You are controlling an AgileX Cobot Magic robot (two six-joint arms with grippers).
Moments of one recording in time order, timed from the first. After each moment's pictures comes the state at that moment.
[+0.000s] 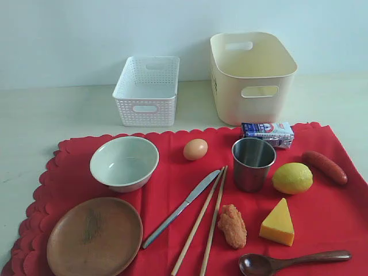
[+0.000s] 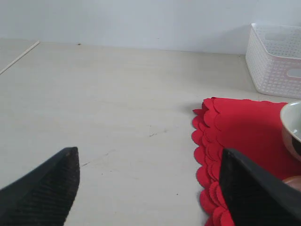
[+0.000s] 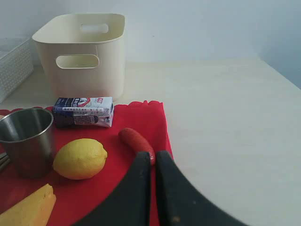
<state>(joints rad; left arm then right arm) 0.08 0.00 0.00 0.07 0.37 -0.11 0.01 0.01 -0.04 -0.10 0.38 0.08</state>
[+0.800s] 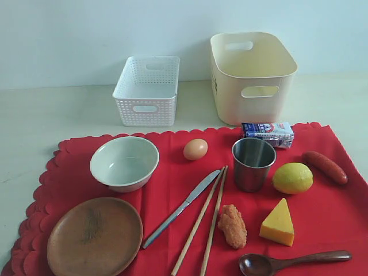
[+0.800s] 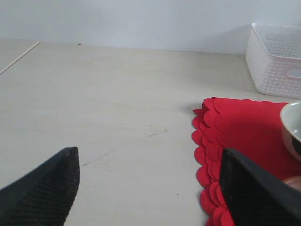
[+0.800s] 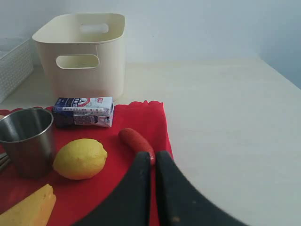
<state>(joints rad) 0.08 0.00 0.00 0.07 0.37 -0.11 0.01 0.01 -0.04 -0.10 0.38 0.08</state>
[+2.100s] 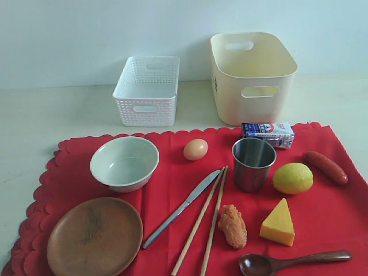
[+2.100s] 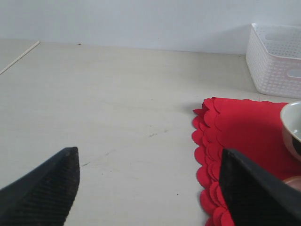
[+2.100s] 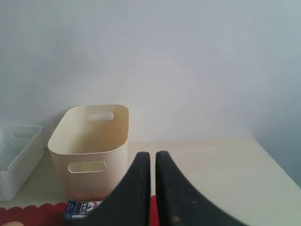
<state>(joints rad) 0.08 0.00 0.00 0.07 0.37 -0.11 0.01 0.39 -0.54 -0.10 0.34 0.09</state>
